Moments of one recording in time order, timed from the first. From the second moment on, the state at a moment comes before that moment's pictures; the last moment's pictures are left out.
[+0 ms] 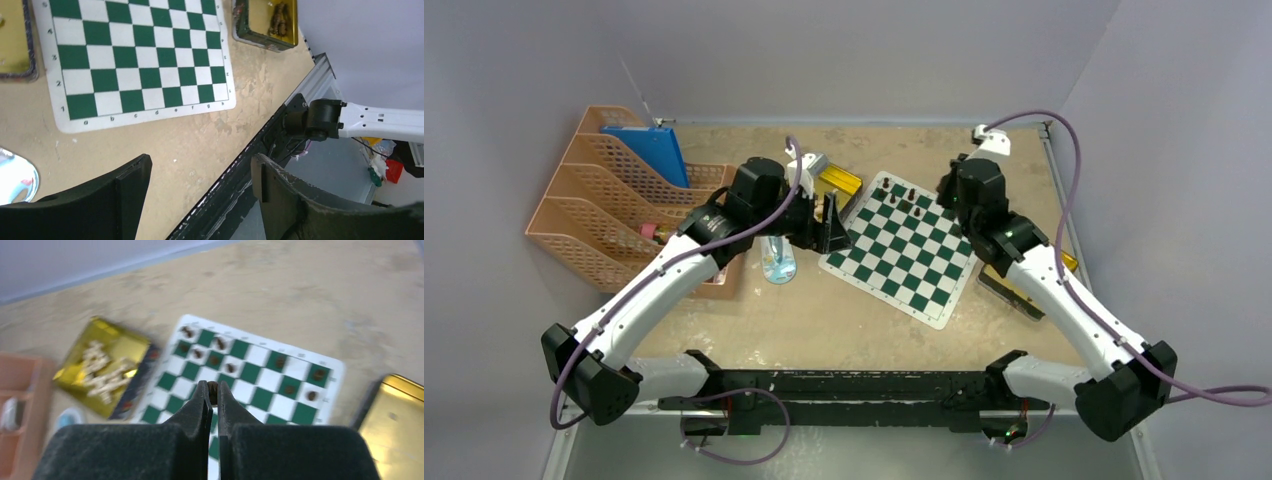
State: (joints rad) left arm -0.63 1.23 1.24 -0.57 0.42 -0.43; right arm 0.54 1.16 1.12 -0.33 0.46 0.45
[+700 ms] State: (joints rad) left arm -0.52 1.20 1.16 -0.69 0.55 -0.54; right arm 0.24 1.40 0.84 -0.04 0.50 0.42
